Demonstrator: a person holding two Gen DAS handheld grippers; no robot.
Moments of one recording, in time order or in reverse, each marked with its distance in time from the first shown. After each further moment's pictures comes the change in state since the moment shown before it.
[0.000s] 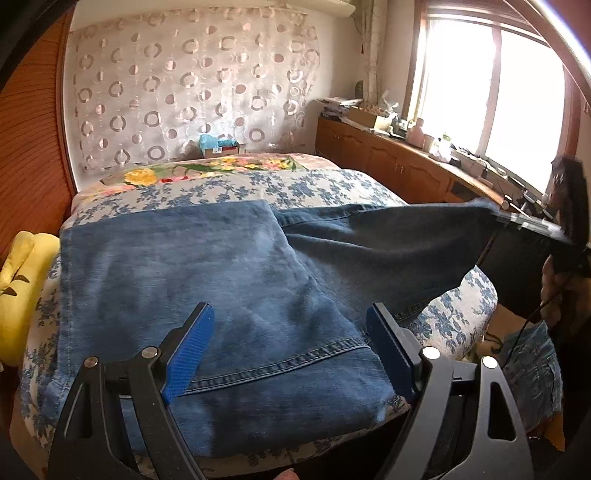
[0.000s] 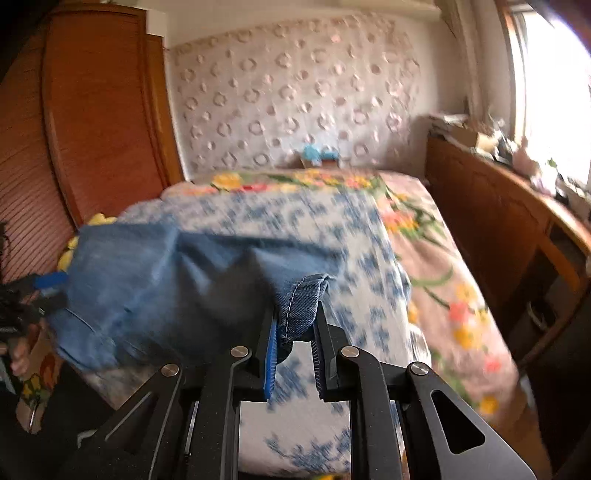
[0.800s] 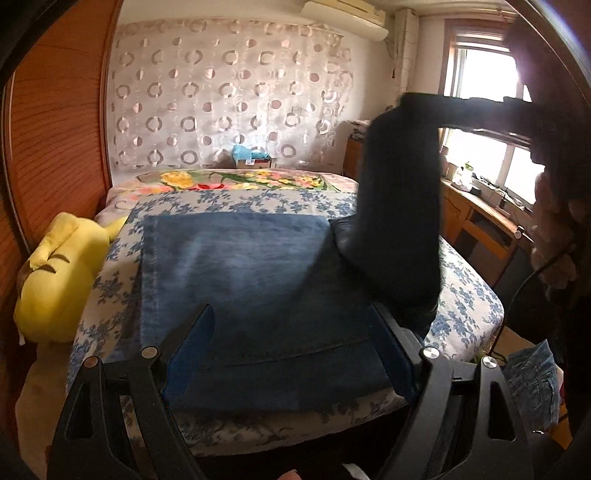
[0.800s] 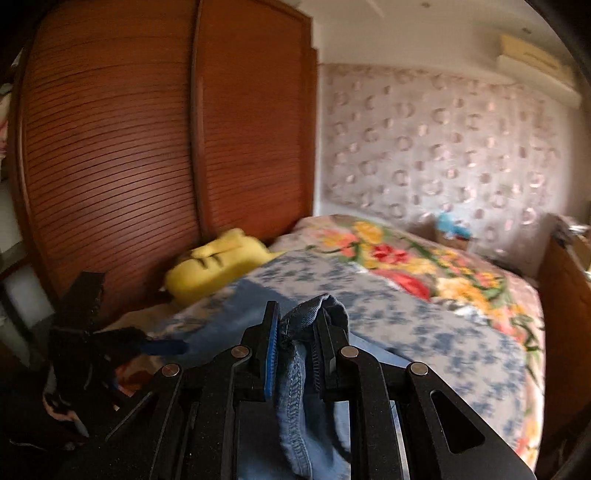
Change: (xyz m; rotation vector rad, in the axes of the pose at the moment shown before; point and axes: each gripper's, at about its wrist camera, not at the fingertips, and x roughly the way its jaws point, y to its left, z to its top) left arm -0.057 0.056 -0.022 -0.093 -0.061 0.069; right arm 0.005 0.181 0.100 -0.325 -0.088 0.383
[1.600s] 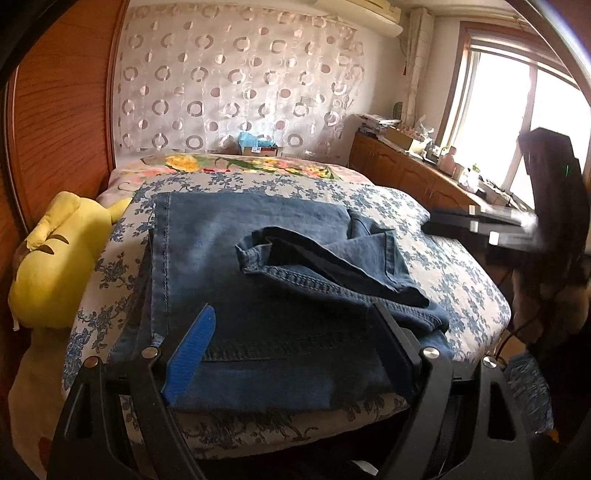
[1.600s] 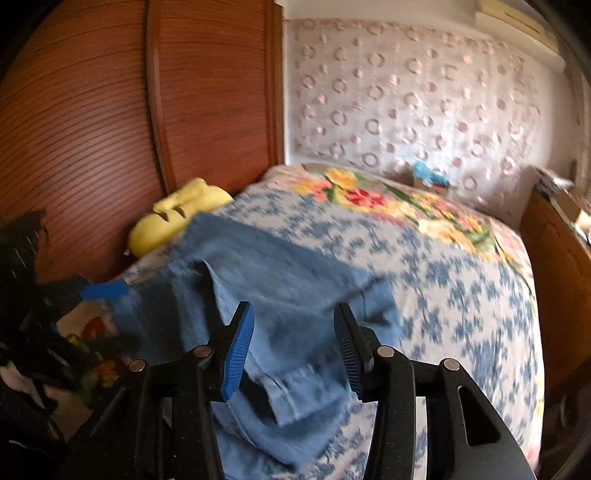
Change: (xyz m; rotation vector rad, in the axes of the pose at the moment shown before) left arm 0.020 0.025 -0.001 -0.052 0.035 -0.006; right arm 0.057 -0.016 -0.030 0.101 0.164 -0.120
